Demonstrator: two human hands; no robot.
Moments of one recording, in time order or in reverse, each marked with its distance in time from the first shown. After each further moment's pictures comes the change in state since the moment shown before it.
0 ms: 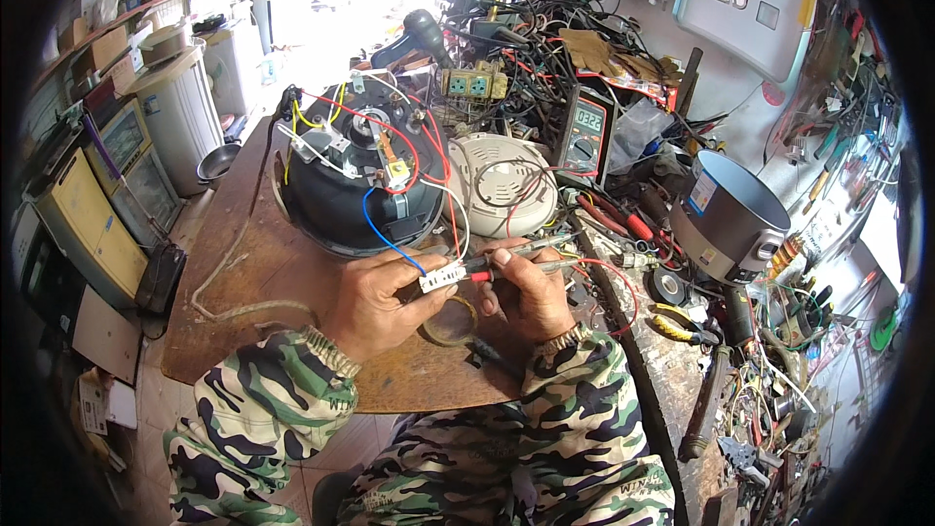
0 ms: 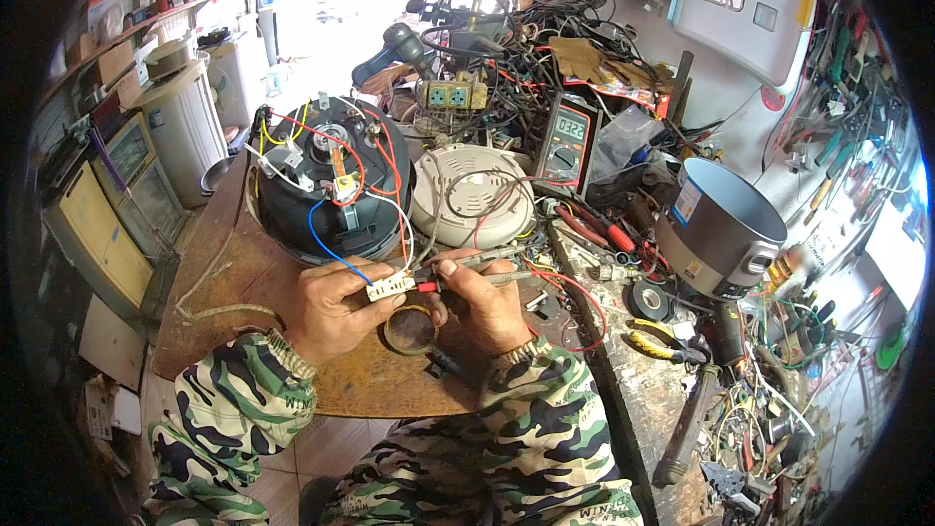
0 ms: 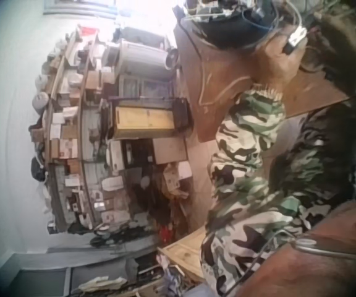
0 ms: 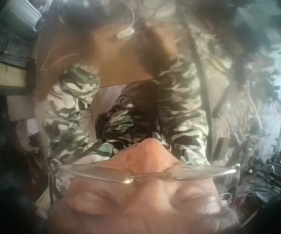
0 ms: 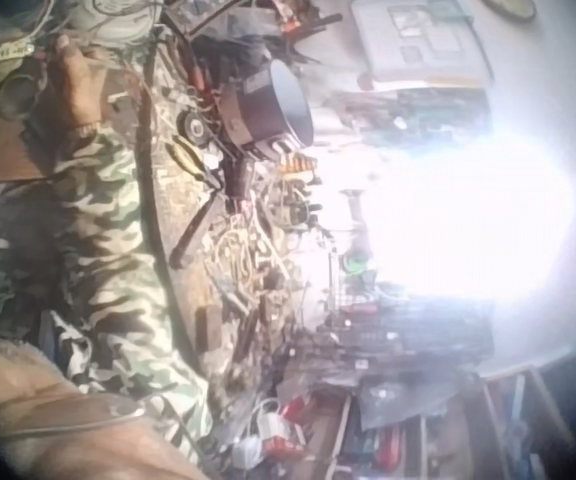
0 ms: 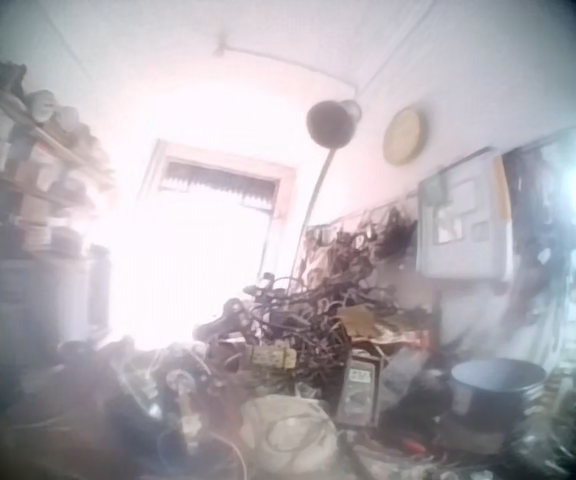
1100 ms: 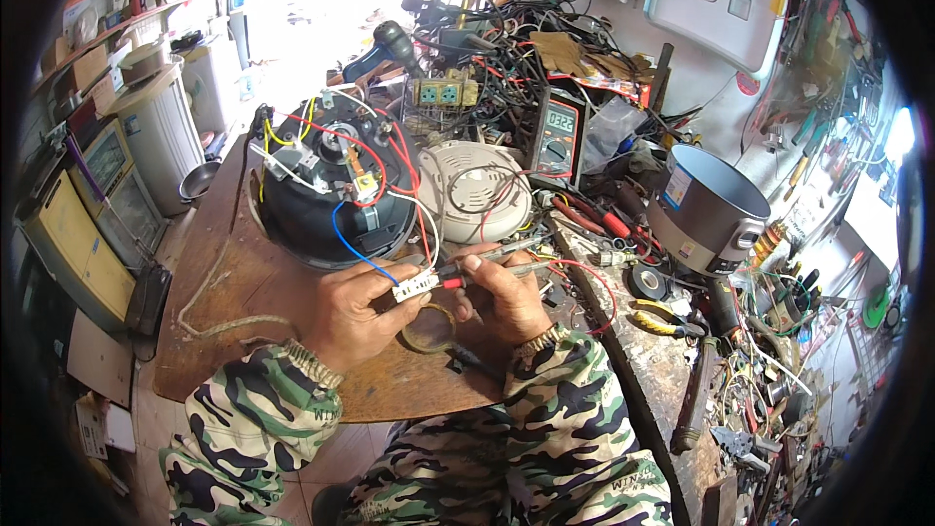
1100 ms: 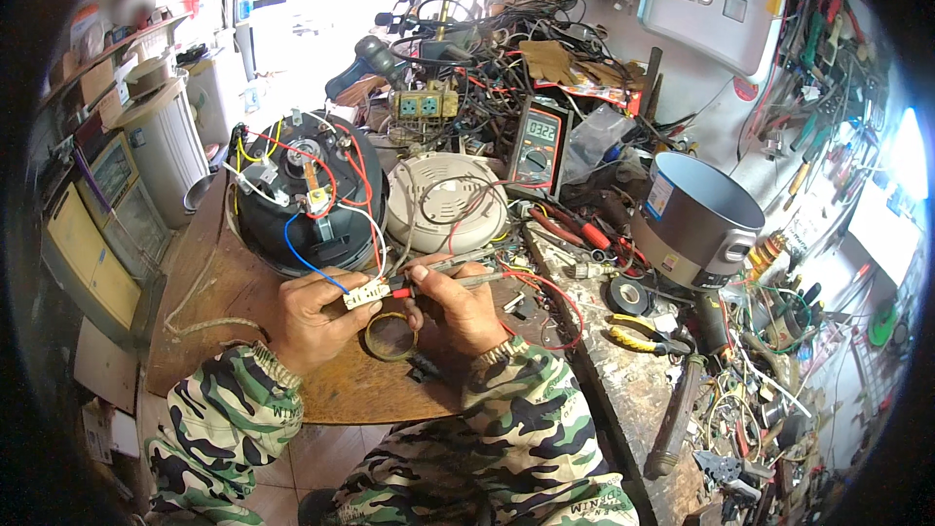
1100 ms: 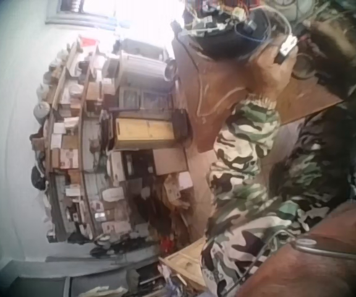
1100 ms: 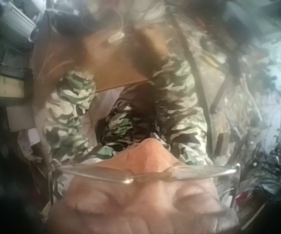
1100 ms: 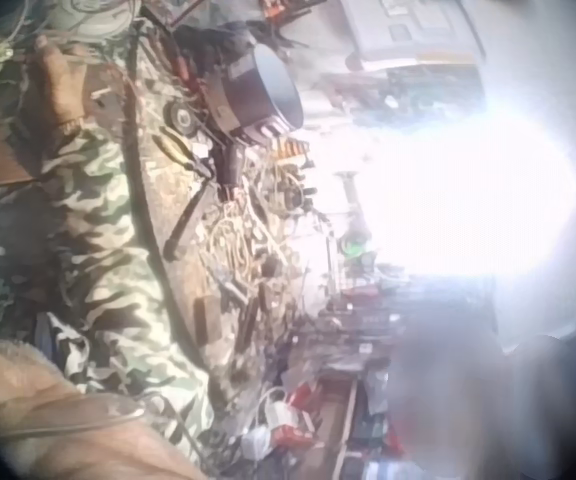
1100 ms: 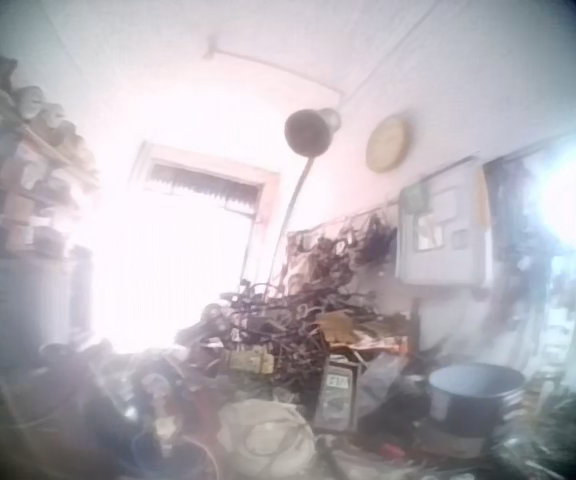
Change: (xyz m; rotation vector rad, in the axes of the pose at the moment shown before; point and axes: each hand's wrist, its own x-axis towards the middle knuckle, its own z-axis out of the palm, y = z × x) left_hand -0.002 -0.001 0.001 0.000 0.009 -0.014; right_hand 0.000 0.008 -0.004 -0.015 0.038 -0.041
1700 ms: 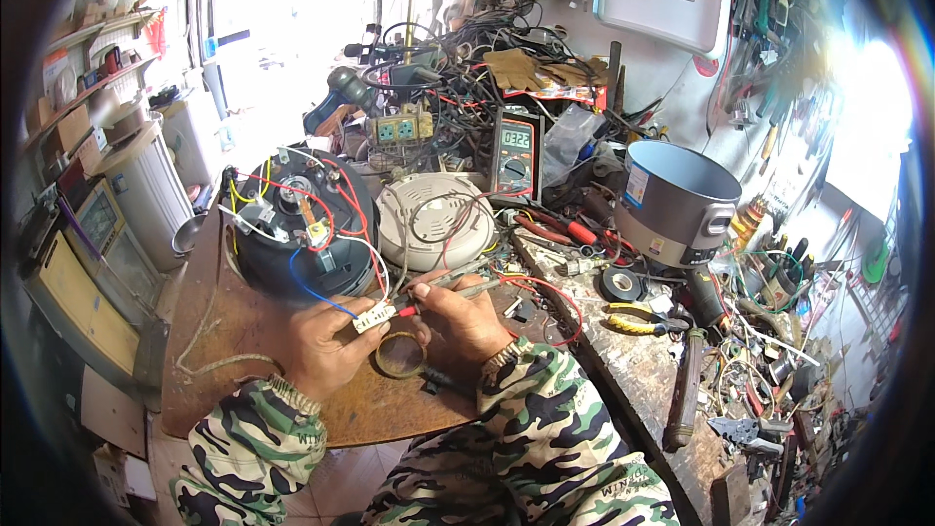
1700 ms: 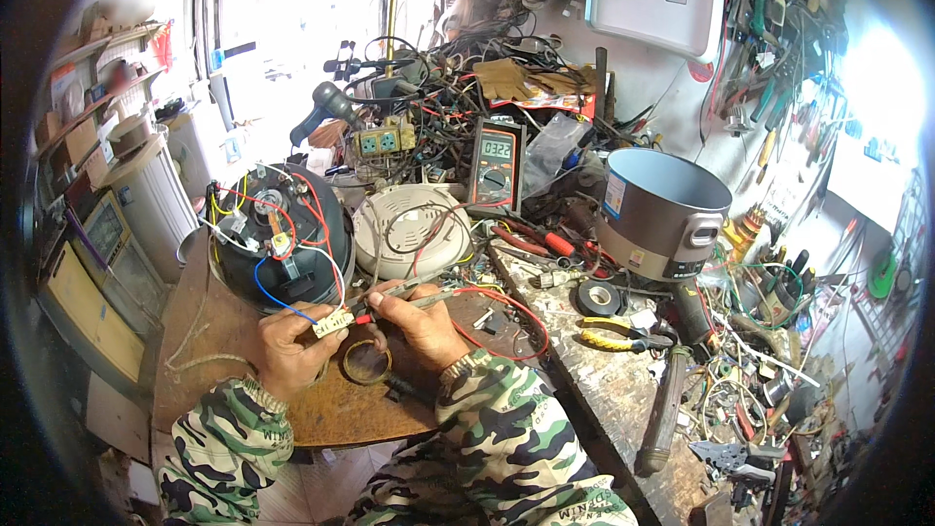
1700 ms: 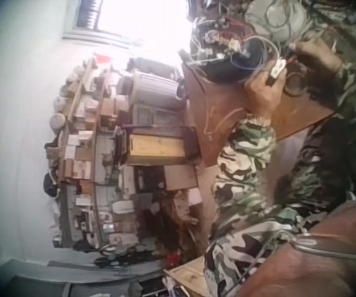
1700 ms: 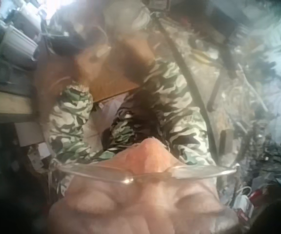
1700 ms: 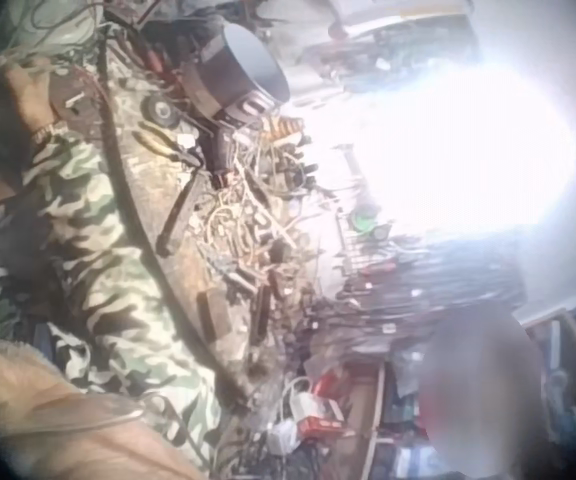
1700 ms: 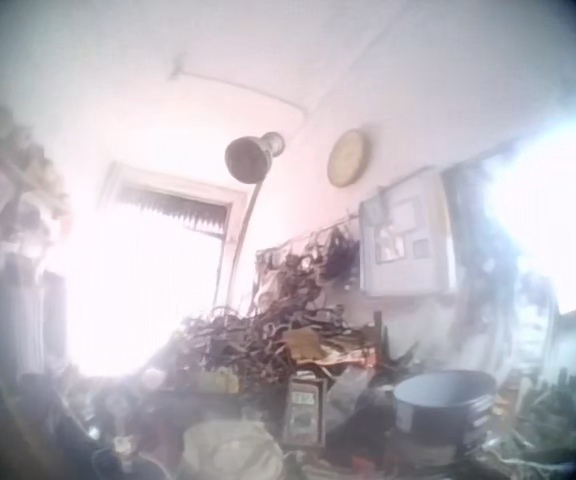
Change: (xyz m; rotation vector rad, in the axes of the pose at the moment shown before) left_hand 0.000 0.003 -0.002 0.039 -0.050 -0.057; right_hand 0.005 0.007 -0.003 0.129 -0.032 -0.003
